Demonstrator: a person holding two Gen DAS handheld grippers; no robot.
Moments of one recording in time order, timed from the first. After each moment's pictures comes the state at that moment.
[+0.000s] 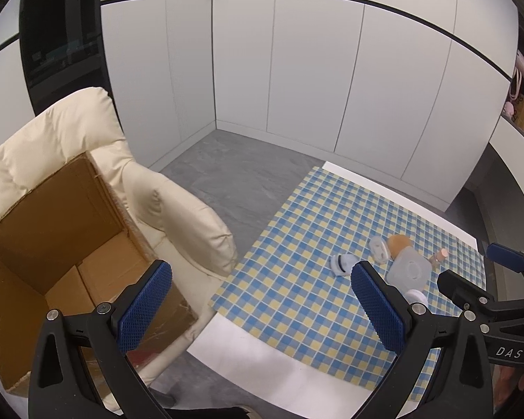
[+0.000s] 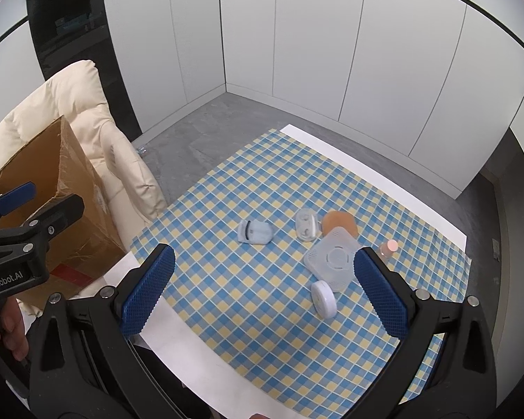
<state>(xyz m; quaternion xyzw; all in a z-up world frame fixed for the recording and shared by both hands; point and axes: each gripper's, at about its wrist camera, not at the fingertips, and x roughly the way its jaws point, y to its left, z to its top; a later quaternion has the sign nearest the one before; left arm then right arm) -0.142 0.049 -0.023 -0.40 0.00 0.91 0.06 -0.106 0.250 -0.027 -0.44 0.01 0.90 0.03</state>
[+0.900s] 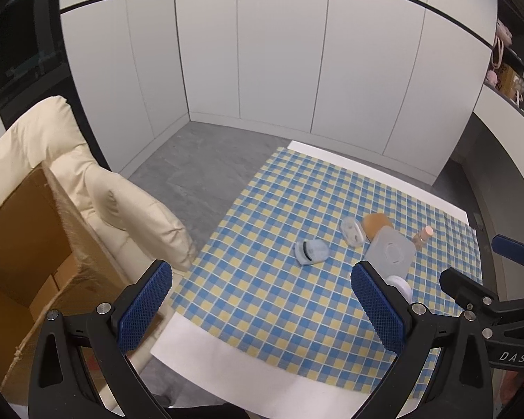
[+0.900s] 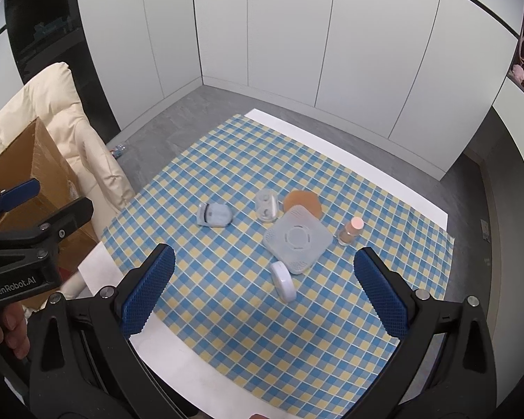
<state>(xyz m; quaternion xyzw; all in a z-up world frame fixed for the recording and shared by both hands) -0.154 0.110 -0.046 -0.42 0.04 0.90 0.10 -0.092 0.300 -0.045 -0.46 0.02 0.88 0.07</state>
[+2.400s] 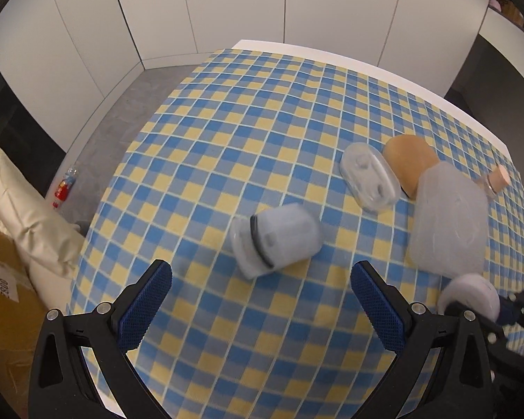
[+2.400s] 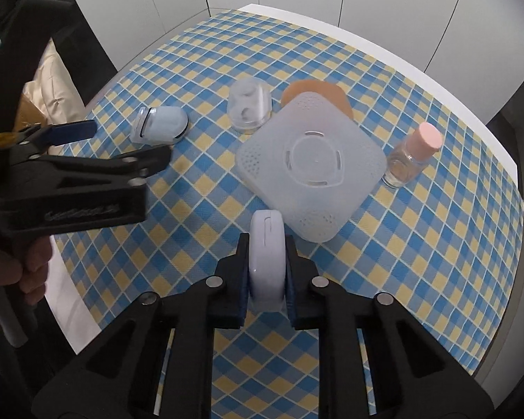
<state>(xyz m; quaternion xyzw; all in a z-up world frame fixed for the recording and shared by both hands) -0.253 0.205 -0.218 -0.54 0.10 0.83 0.13 -0.130 0.347 -0.207 -0.57 0.06 0.82 0.02</state>
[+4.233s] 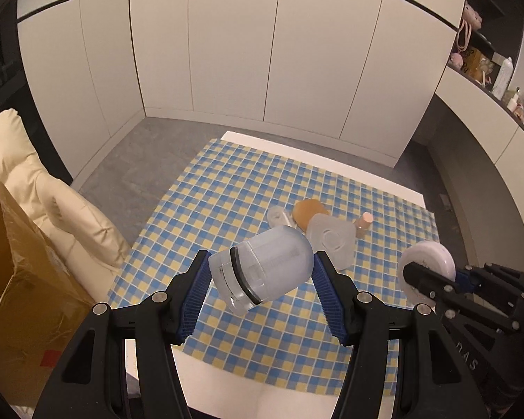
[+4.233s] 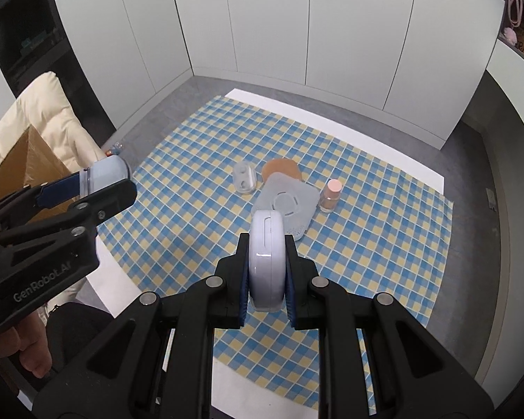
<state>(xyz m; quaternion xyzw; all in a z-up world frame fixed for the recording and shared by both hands) -0.133 0.181 -0.038 -0.44 0.04 0.88 0.18 -0.064 0.338 -0.053 -0.48 0.07 0.87 0.08</state>
